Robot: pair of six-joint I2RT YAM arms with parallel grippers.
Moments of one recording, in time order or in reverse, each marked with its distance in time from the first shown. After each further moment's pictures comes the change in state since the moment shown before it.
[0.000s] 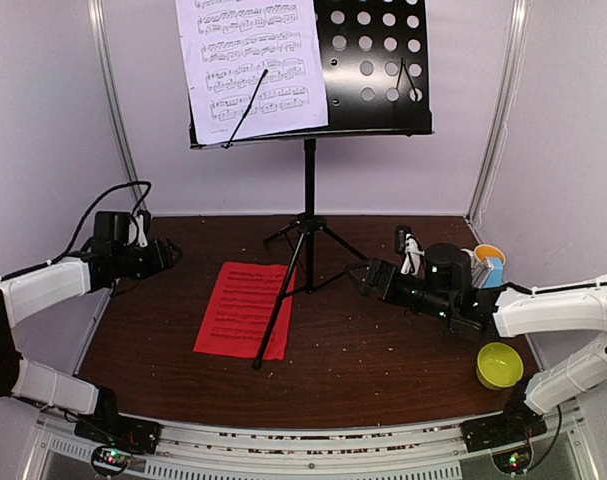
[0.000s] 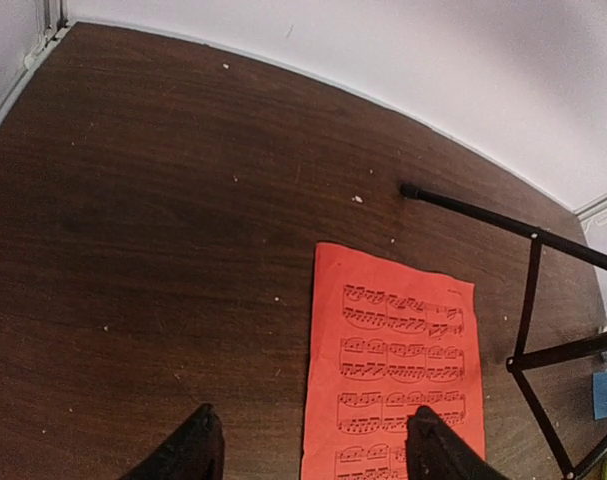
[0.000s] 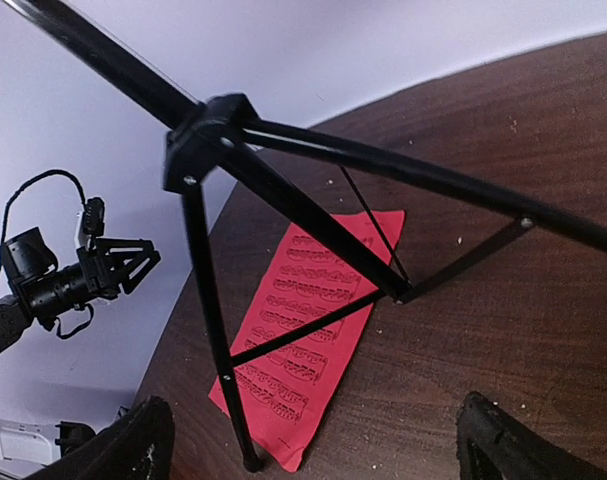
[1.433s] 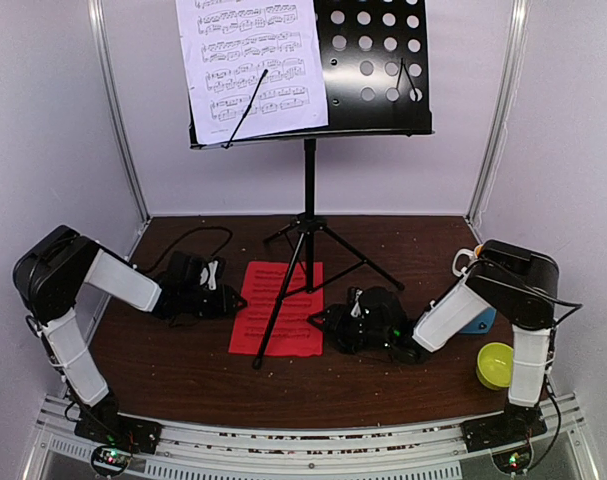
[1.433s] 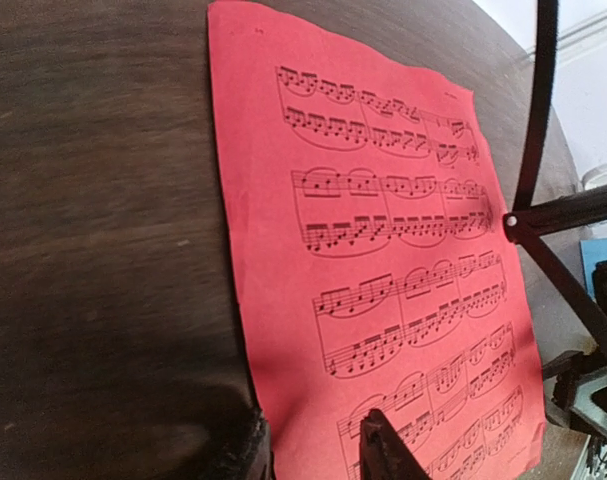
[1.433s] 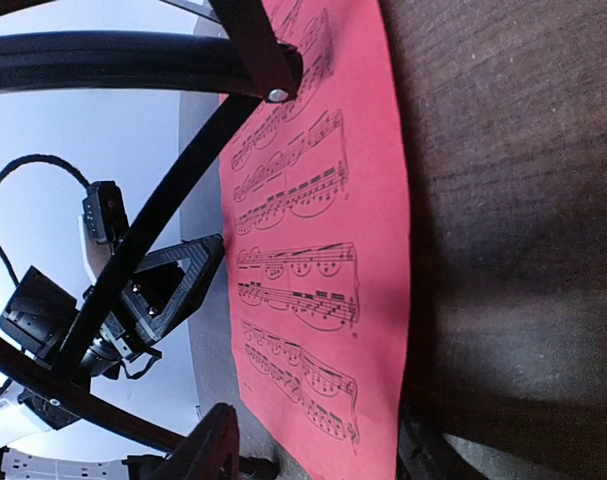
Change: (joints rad) left arm -0.330 0.531 -0.060 0.452 0.125 -0.132; right arm 0.080 0.691 0.105 0.406 -0.145 0.586
